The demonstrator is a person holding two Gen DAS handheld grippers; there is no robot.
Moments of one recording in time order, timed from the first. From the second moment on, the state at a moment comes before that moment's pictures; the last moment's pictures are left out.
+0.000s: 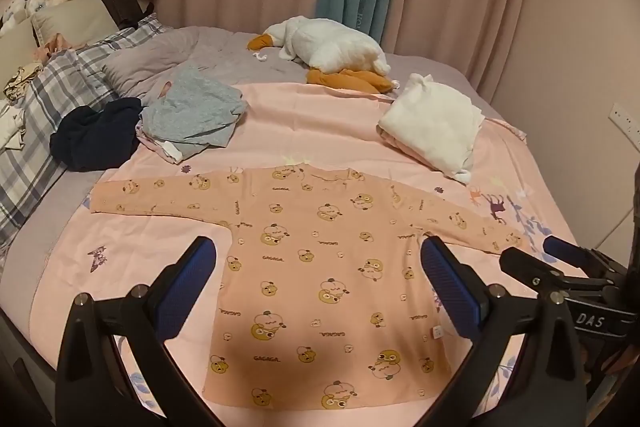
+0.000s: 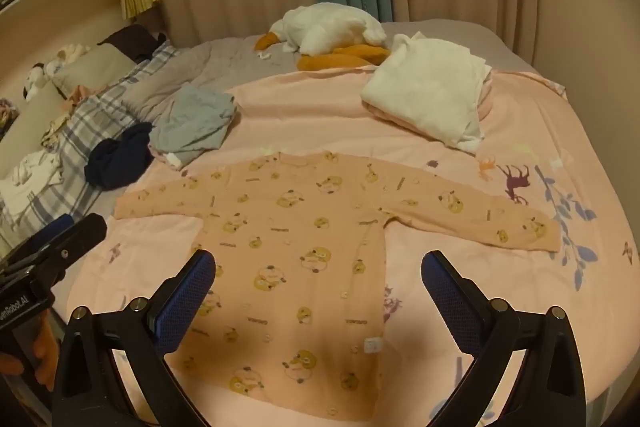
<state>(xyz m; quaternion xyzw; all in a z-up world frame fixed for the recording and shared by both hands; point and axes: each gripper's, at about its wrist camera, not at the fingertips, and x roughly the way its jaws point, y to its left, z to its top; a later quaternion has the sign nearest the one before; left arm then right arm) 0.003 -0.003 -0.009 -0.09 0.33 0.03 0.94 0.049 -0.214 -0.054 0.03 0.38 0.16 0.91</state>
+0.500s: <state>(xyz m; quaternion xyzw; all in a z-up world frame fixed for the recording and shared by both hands) 0.005 -0.001 -0.011 -0.09 0.33 0.03 0.94 0.048 -0.208 -0.056 0.02 0.38 0.17 0.91</state>
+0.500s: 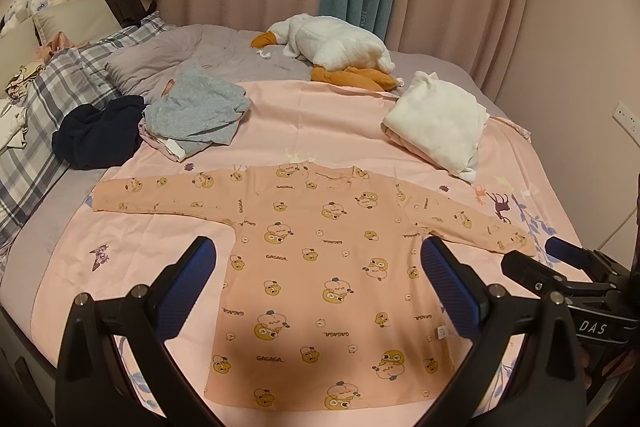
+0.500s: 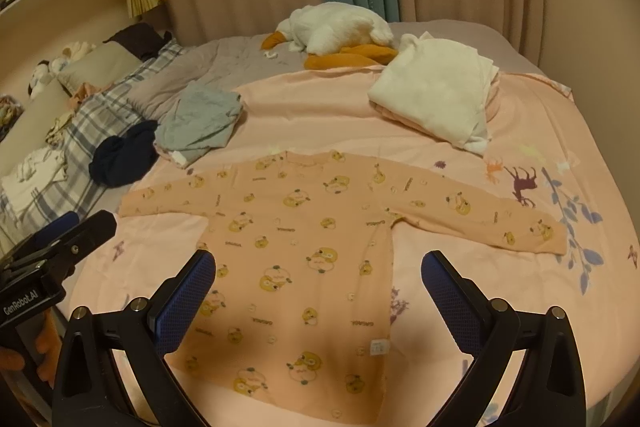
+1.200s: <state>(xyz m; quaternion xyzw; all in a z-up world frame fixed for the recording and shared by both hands) -0.002 -0.001 -0.007 -0.09 0.34 0.04 0.94 0.047 -0.212 -0.056 0.02 0.38 0.17 0.91</state>
